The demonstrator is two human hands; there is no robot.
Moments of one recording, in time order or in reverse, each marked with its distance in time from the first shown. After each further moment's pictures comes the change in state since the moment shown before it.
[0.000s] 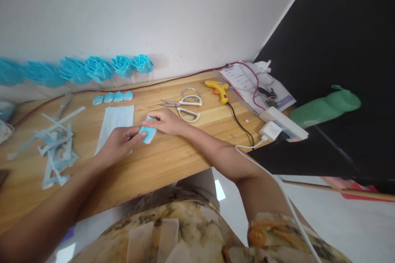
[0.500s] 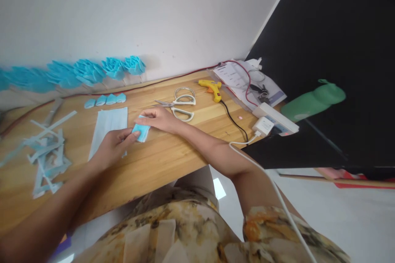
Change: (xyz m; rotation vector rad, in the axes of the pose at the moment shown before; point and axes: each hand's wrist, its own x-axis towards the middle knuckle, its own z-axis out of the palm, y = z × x) left_hand 0.000 -0.002 0.003 -0.042 0.027 -0.068; right_hand 0.001 0.000 0.000 0.322 0.022 0.102
